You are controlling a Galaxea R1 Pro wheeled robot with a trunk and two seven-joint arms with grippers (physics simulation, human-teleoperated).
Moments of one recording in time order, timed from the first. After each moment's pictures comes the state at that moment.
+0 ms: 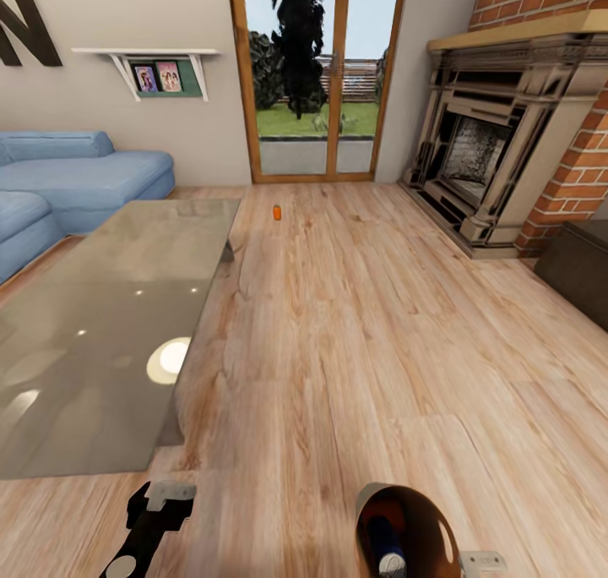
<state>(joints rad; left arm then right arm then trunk) -0.23 0.25 -0.43 -0.83 0.28 -0.11 0.30 -0.13 0.01 -0.35 -0.78 0.32 0.23 0.14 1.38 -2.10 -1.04</state>
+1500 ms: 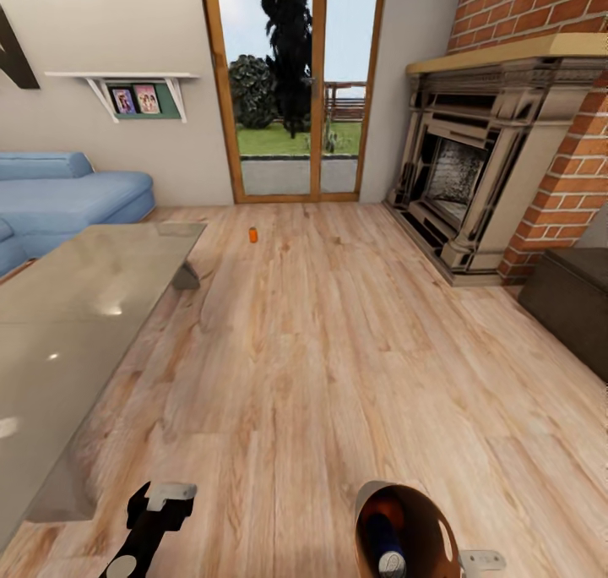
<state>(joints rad) -0.23 0.24 -0.43 -0.83 0.29 -0.11 0.30 -0.13 0.01 -0.35 -0.78 0.32 0.22 0.14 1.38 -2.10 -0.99</state>
